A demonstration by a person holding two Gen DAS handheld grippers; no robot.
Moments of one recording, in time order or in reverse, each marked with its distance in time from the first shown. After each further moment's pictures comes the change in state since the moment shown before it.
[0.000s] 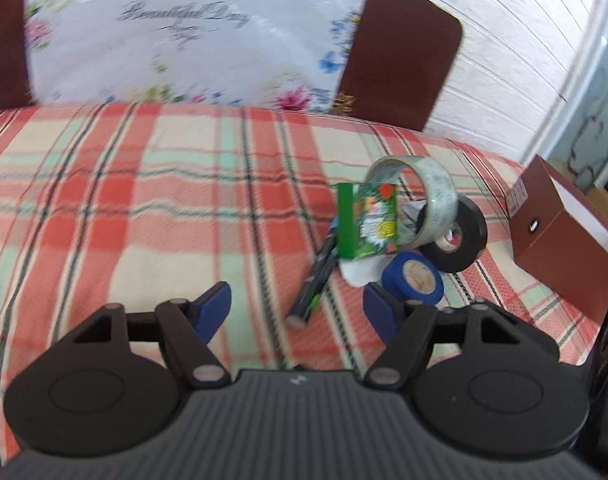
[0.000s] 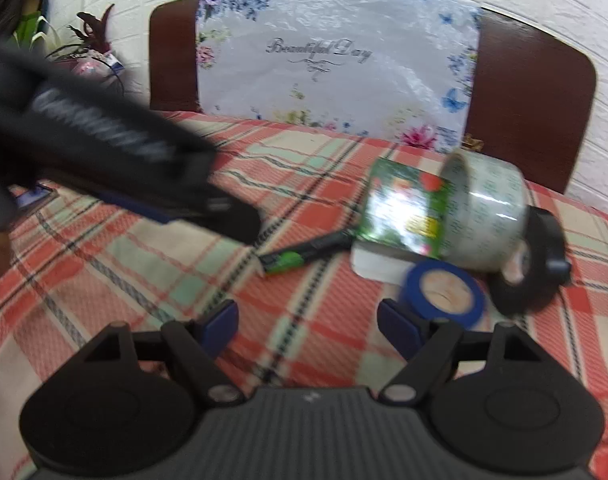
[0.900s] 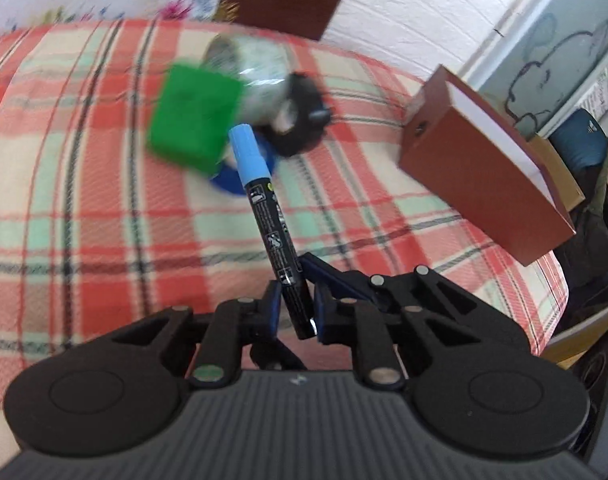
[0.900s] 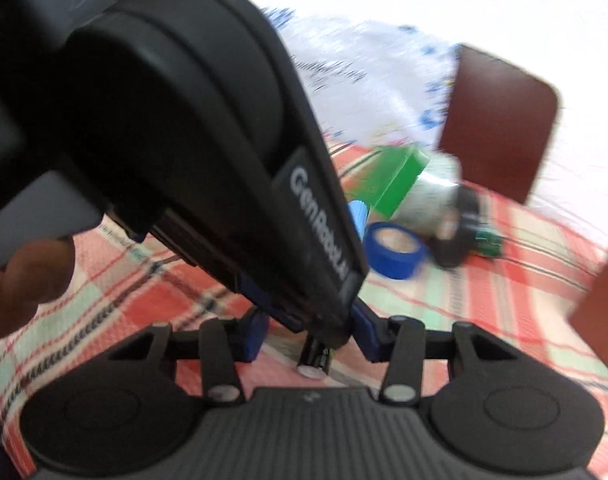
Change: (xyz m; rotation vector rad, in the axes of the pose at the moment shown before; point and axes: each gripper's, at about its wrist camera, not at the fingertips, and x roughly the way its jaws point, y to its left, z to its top) left arm -0.010 -0.112 -0.049 -0.028 0.185 -0.188; right arm -0.103 -0.034 -0.071 -0.070 -0.101 -0.088
